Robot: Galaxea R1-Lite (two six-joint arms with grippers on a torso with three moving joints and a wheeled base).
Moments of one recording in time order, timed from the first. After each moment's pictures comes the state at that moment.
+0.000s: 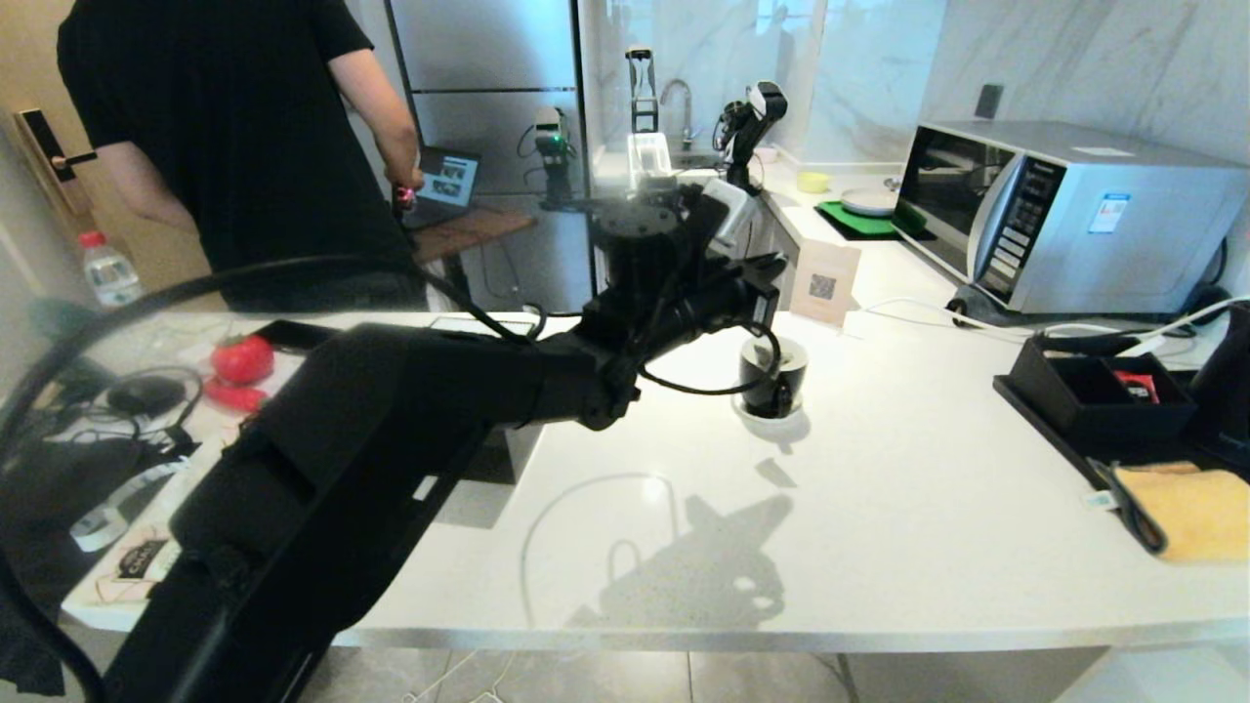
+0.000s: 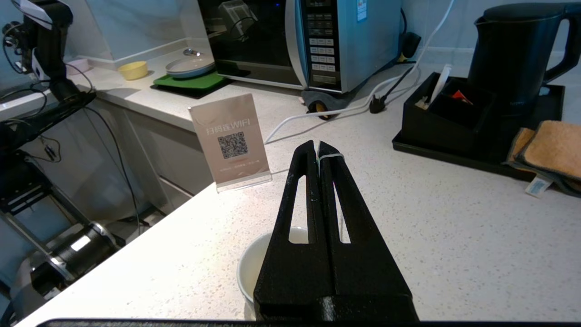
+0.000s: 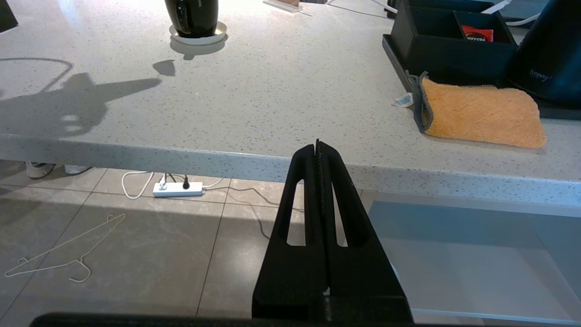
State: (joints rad) left arm -0.66 2.44 -1.93 -0.66 -0.27 0.09; right arm 0.00 0.00 0.00 0.00 0.01 -0.08
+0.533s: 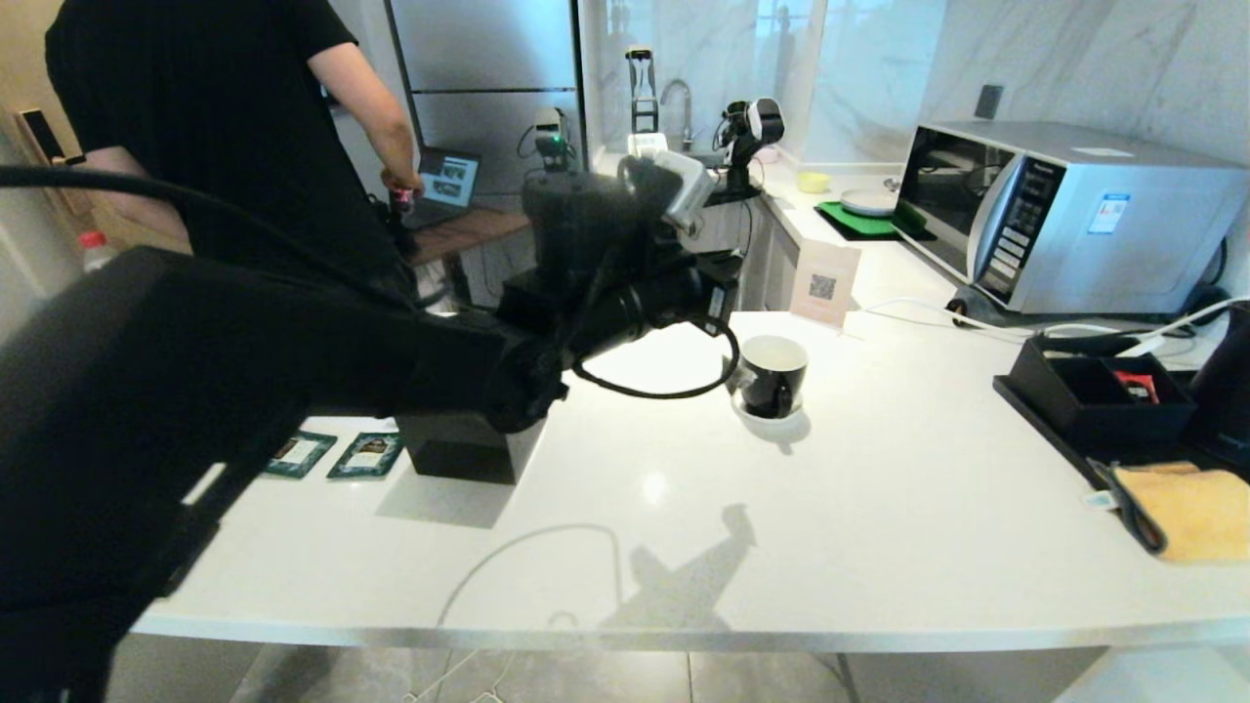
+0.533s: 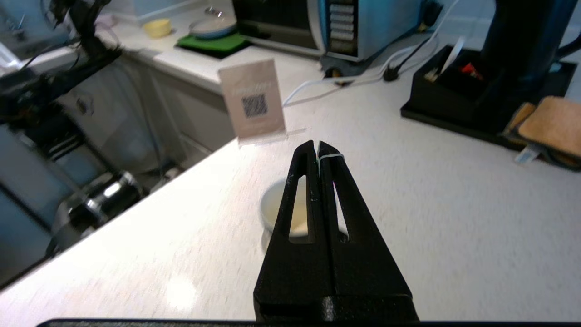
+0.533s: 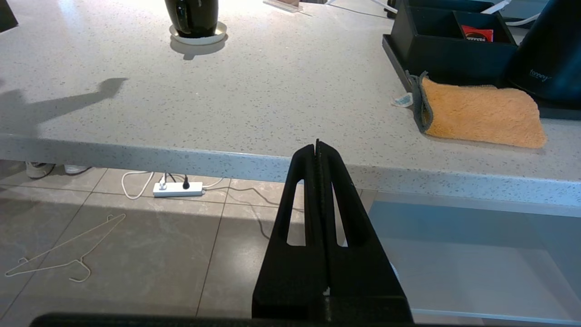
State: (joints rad) left arm -0.64 2.14 -1.53 -0.64 -0.19 0.11; right arm 0.00 0.00 0.00 0.00 0.01 -0.08
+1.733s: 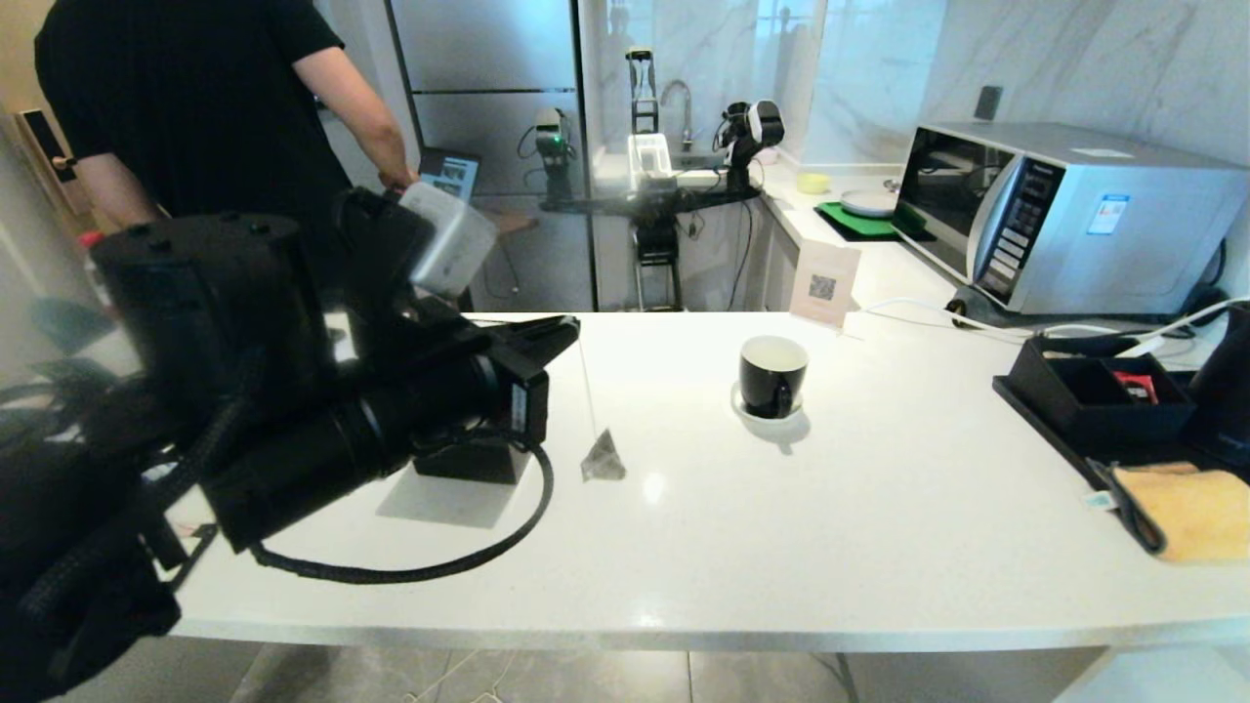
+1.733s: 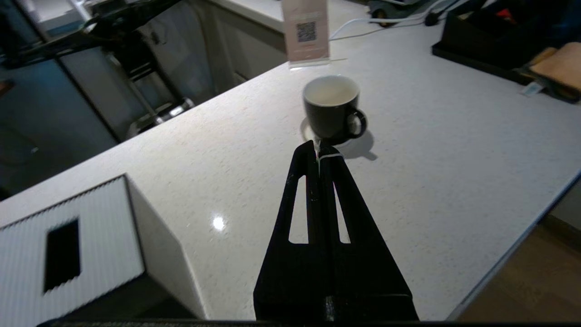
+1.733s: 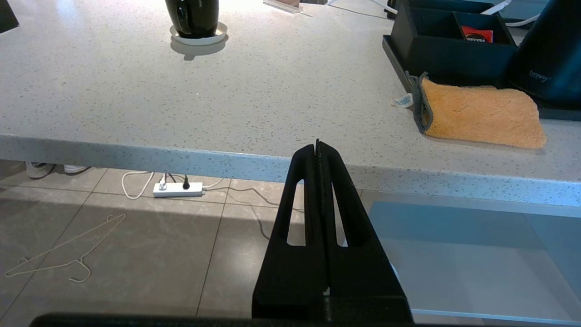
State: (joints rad) left arm -0.64 1.52 -0.76 -0.70 0.00 0.11; right arm 0.00 0.00 0.00 0.00 0.01 -0.08
